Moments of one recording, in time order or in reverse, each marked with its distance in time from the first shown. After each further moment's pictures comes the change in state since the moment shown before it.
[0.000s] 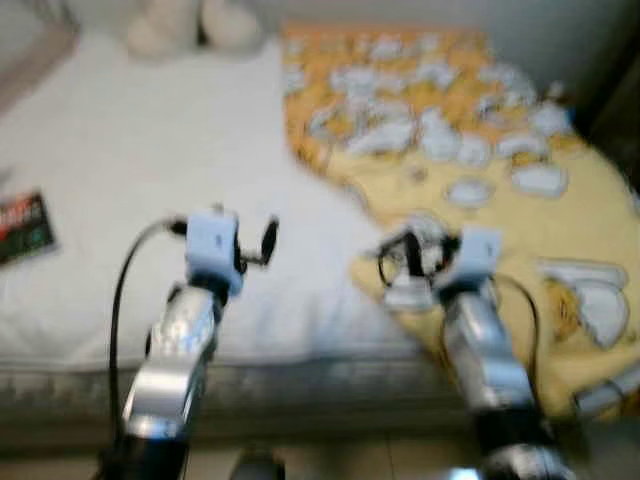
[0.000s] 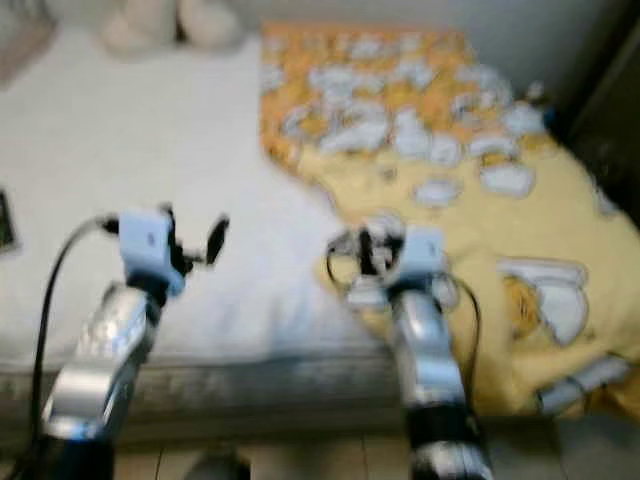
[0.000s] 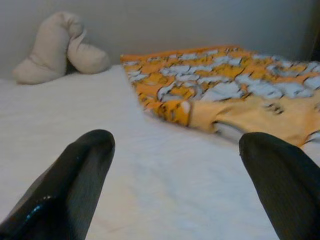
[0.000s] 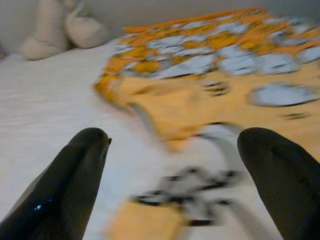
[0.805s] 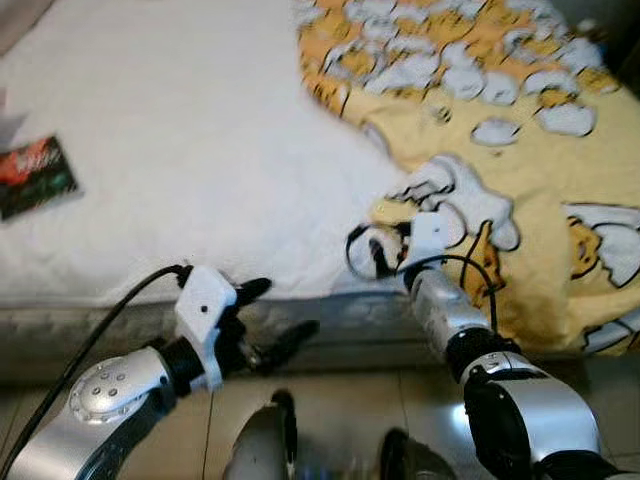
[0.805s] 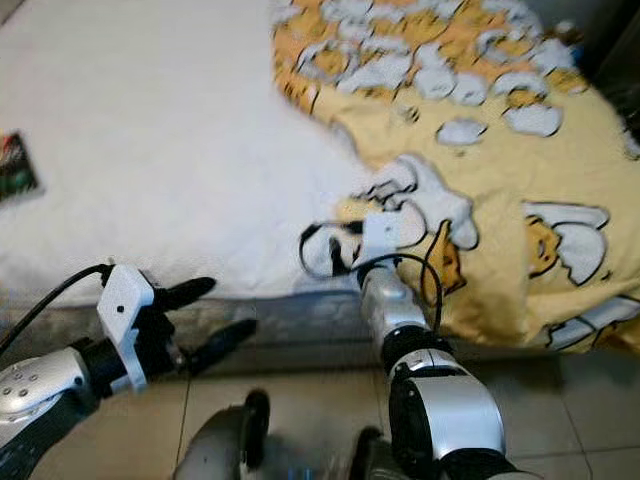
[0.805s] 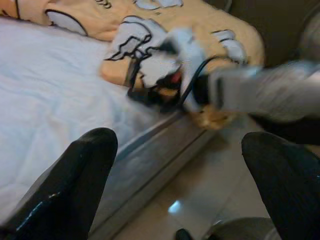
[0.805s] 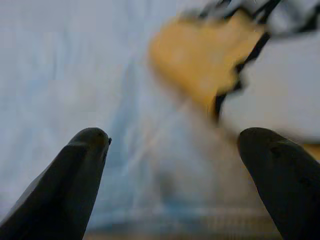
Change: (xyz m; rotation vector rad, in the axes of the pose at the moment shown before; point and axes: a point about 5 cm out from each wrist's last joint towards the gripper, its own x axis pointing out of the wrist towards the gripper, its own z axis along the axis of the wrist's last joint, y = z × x) left arm -0.088 -0.023 0.033 -0.139 0.184 -0.671; right arm 0.038 0.009 -0.030 -0.124 0.355 -0.012
